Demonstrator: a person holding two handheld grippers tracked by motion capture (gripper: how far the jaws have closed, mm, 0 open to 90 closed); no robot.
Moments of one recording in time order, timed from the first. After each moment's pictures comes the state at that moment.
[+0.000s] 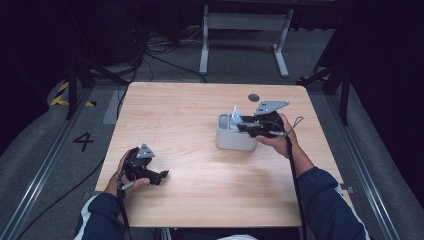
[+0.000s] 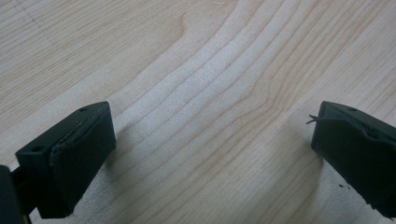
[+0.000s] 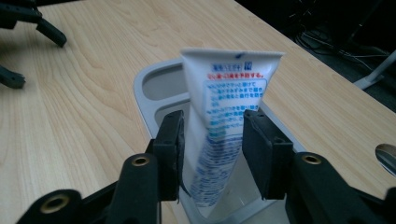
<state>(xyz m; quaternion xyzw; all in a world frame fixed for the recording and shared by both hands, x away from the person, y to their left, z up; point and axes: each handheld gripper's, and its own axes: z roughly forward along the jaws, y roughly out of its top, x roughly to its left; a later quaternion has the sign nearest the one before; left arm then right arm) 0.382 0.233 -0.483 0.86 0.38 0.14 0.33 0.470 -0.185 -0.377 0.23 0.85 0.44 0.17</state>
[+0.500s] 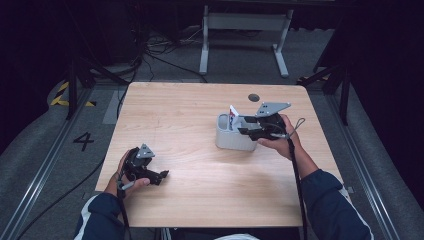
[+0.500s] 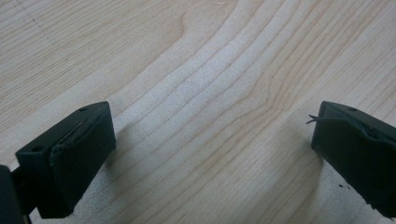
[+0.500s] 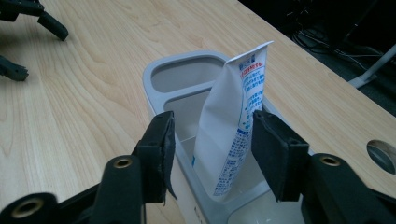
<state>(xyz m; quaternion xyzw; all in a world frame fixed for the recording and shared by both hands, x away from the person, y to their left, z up) 0.382 0.233 -0.484 0.86 0.38 0.14 0.33 0.459 -0.186 -0.371 0.22 0.86 0.42 0.18</state>
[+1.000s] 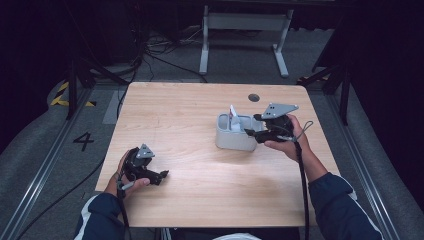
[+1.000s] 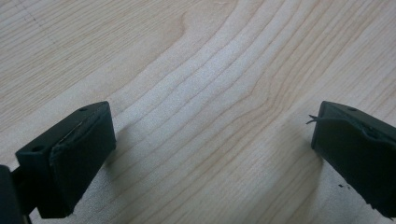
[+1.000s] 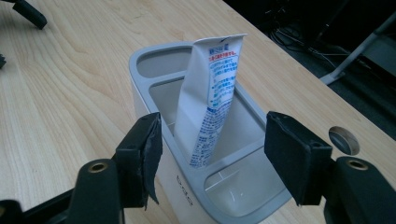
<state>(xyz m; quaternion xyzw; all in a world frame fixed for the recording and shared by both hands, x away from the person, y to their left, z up) 0.382 0.233 -0.484 0.86 0.38 0.14 0.33 0.447 -0.201 -0.362 0.23 0.86 0.40 0.22</state>
